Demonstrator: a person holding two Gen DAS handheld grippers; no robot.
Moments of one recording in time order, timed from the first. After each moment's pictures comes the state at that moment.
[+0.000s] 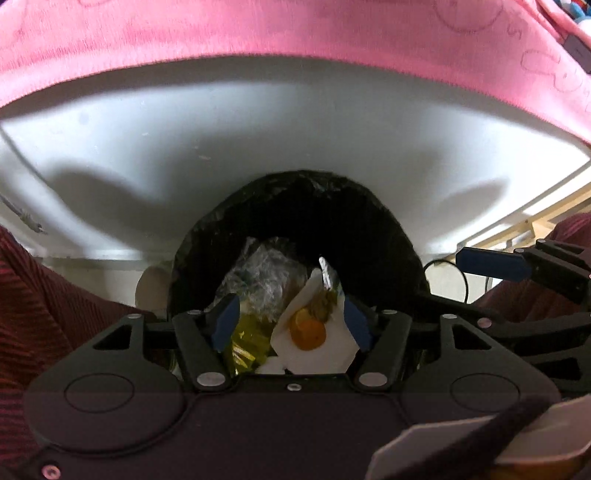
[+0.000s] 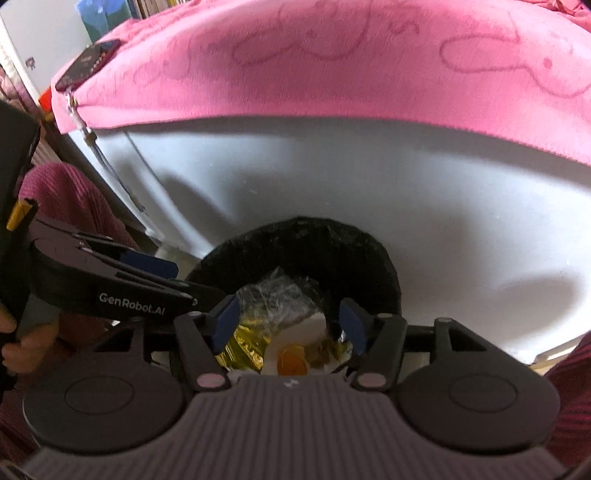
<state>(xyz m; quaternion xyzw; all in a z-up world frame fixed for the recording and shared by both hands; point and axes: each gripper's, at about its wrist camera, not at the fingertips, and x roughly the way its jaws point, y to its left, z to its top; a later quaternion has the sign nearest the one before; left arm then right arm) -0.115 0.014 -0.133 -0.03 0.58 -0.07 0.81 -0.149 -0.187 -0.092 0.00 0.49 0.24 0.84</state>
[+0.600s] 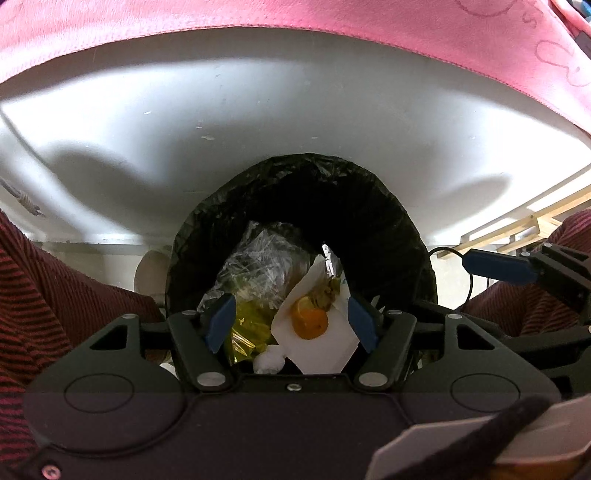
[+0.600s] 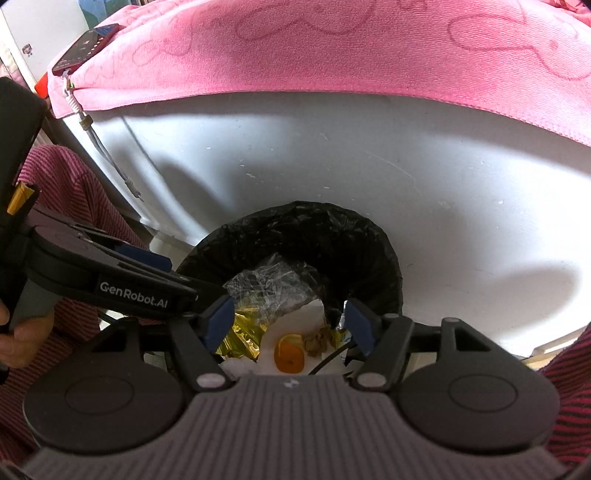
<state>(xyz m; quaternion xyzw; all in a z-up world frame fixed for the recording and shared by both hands) -0.113 0.018 -0.142 -0.04 0.60 -0.06 0.80 -0.152 -0.184 -0.098 -0.02 0.49 0.24 0.84</state>
